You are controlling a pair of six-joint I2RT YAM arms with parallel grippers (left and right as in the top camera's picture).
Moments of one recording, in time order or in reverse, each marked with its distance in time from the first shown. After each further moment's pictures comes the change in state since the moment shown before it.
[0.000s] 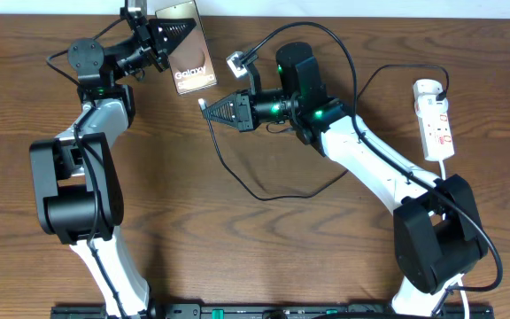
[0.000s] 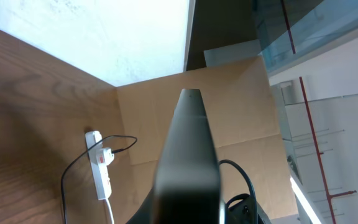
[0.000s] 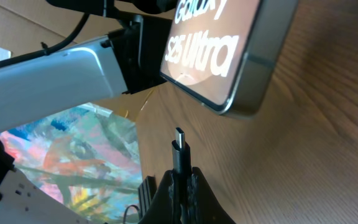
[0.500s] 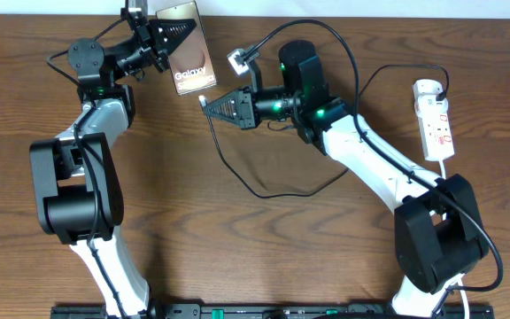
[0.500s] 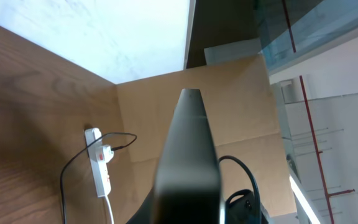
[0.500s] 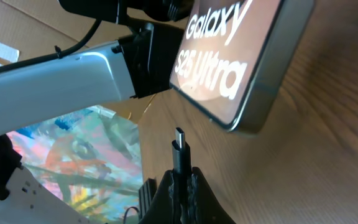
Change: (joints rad) left arm 0.000 0.000 0.000 0.000 0.013 -0.008; right arm -0.010 0.000 0.000 0.039 -0.016 0.002
